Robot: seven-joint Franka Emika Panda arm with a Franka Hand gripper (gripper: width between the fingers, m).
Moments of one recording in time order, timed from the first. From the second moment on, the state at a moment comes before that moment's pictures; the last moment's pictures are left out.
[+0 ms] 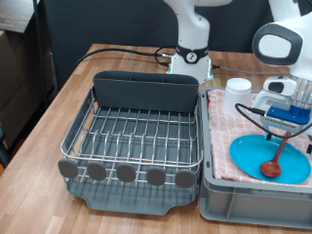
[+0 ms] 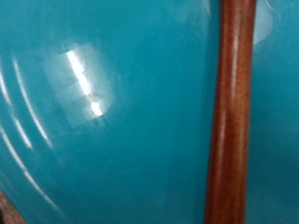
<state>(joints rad) 0.12 0.37 0.28 -2.21 -0.66 2.67 2.14</state>
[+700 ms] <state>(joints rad) 0.12 0.39 0.26 -2.21 -0.67 2.70 2.16</state>
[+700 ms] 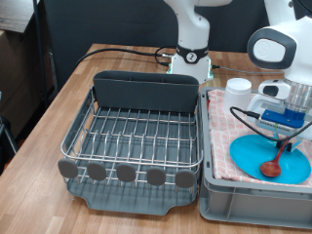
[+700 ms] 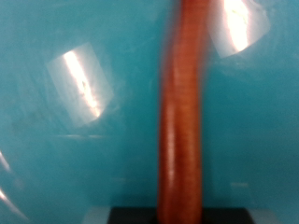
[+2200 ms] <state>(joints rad) 0.11 0.18 0.35 -2.14 -0.43 2.38 1.93</state>
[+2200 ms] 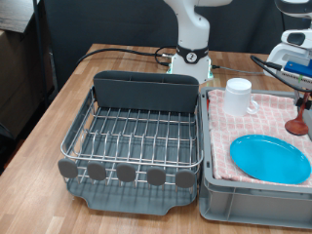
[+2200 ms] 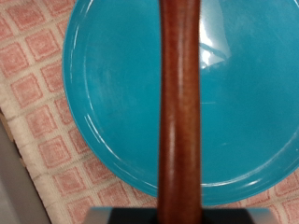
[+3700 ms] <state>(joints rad) 0.08 -0.22 0.16 -2.47 -0.29 2.22 2.24</state>
